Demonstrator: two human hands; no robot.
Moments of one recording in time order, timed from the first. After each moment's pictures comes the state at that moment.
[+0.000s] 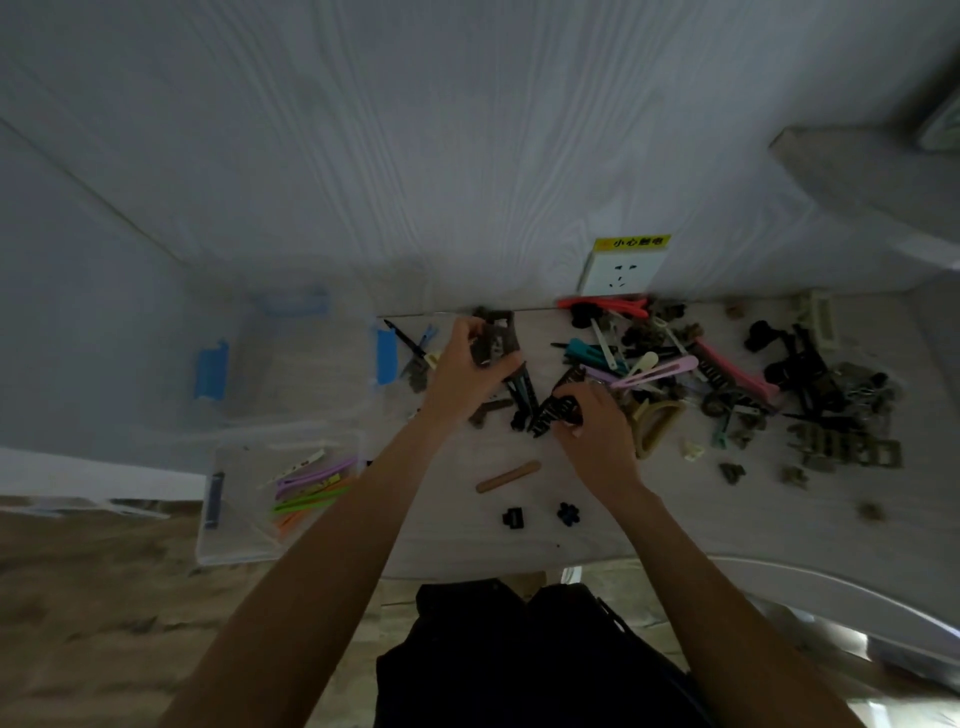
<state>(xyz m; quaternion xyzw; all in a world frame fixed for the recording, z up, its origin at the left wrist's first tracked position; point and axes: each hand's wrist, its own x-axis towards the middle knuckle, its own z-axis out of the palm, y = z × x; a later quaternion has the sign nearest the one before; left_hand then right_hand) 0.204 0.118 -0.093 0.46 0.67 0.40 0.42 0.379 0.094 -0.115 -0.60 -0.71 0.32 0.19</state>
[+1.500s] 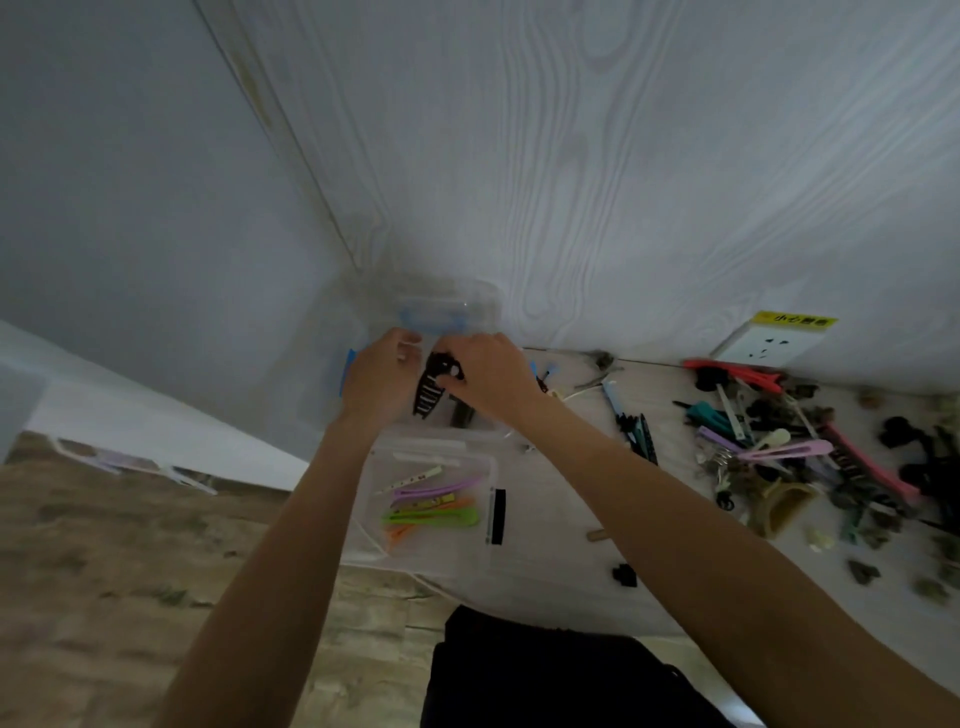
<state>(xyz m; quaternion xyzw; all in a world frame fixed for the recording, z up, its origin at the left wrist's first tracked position) -0.013 0.065 -0.065 0.42 0.84 0.26 0.24 0.118 0.136 -0.069 -0.32 -0.93 0.18 0.03</state>
